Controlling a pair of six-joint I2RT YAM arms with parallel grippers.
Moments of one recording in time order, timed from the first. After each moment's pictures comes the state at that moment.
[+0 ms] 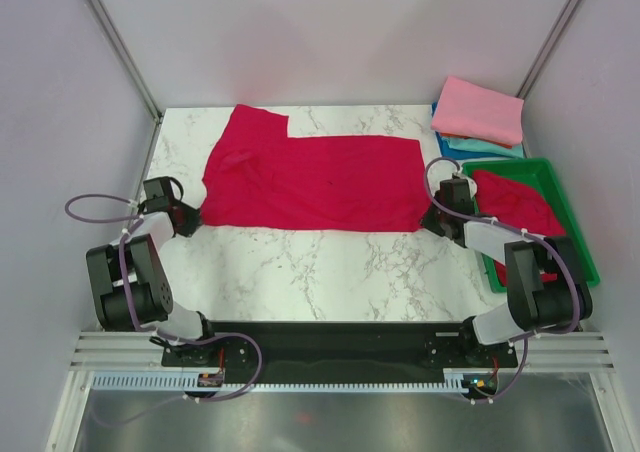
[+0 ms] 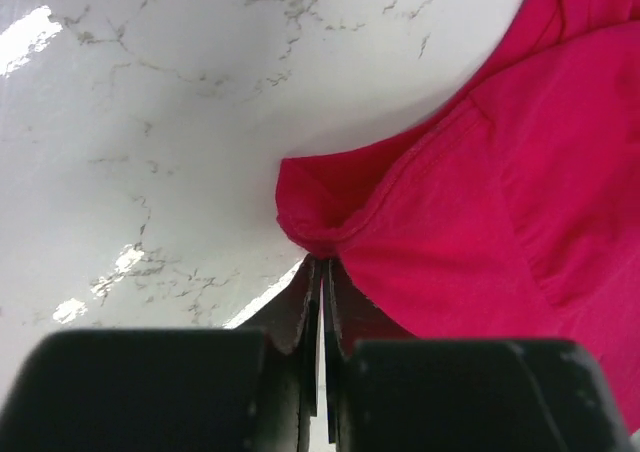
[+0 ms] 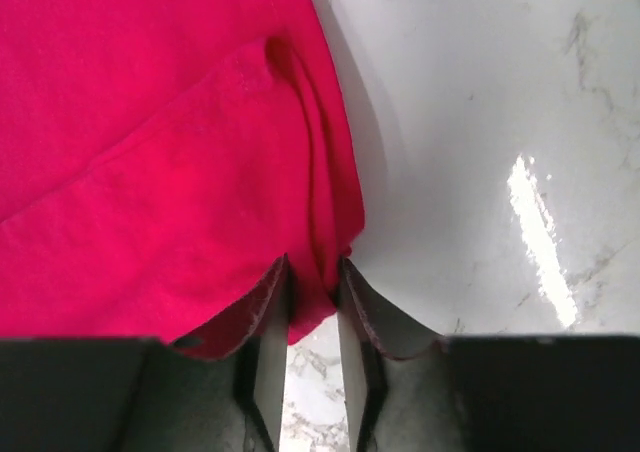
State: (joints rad) left arm 0.29 1.50 0.75 -0.20 0.03 -0.80; right arm 0.15 1.49 0.64 0.01 0.06 0.62
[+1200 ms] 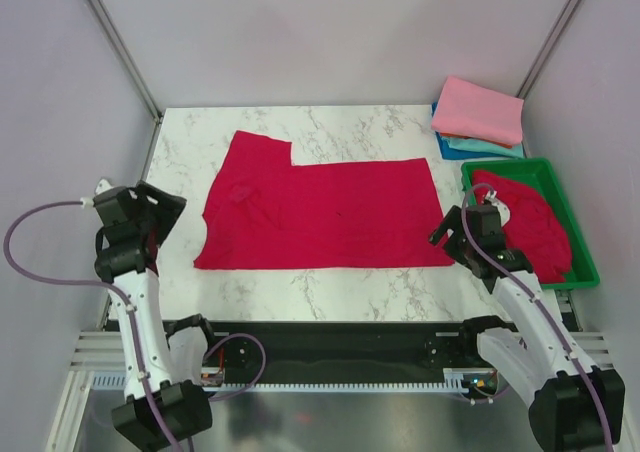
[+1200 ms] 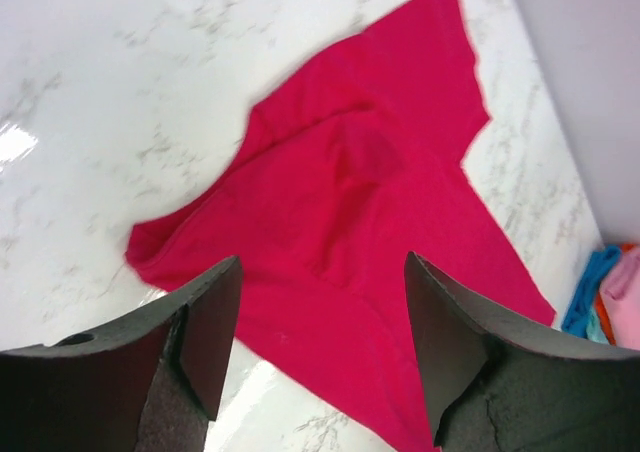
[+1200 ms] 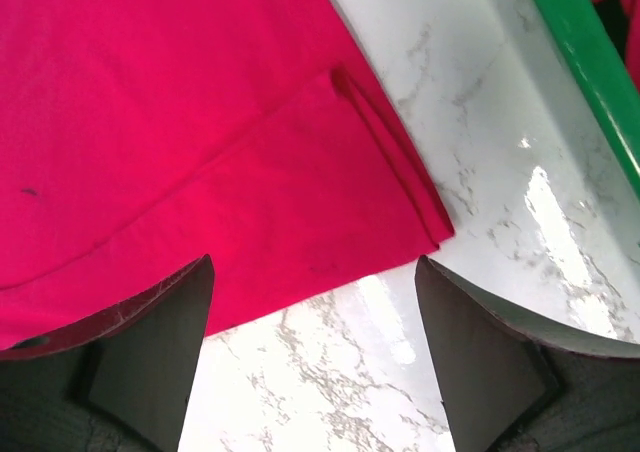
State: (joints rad) left arm 0.39 0.78 0.85 -0.72 0.11 -0.70; right arm 0.14 0.84 0.52 -0.52 0.11 0.72
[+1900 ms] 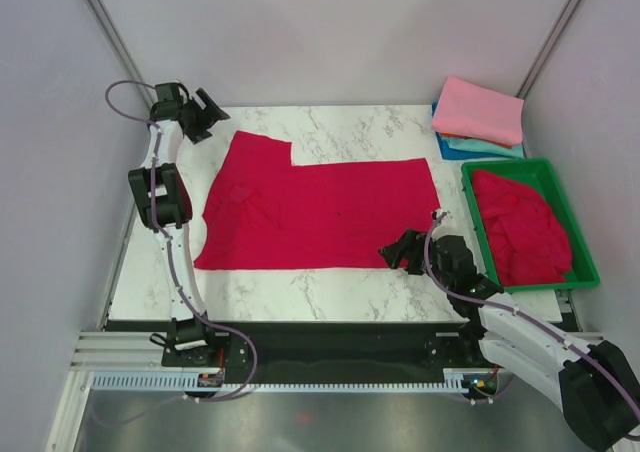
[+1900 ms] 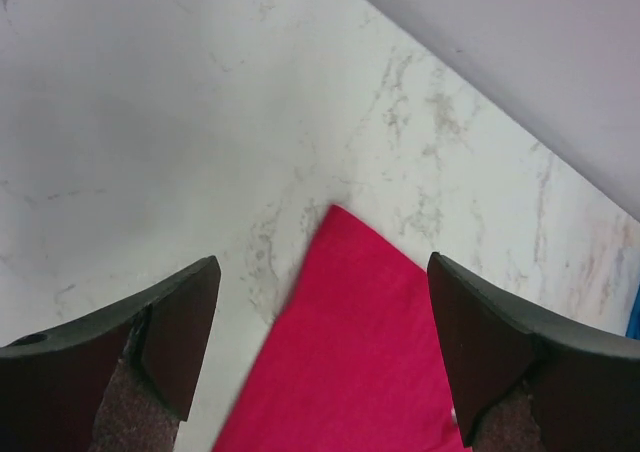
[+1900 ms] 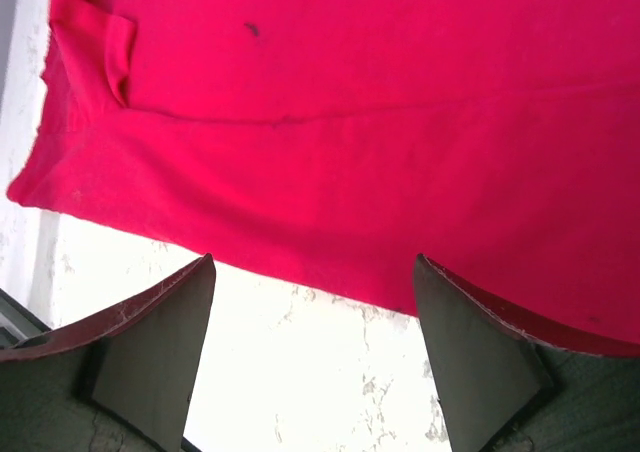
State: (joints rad) left arm 0.19 2.51 2.29 -0.48 0.37 -0.53; right arm 0.50 0.83 0.19 0.19 -0.07 0.69
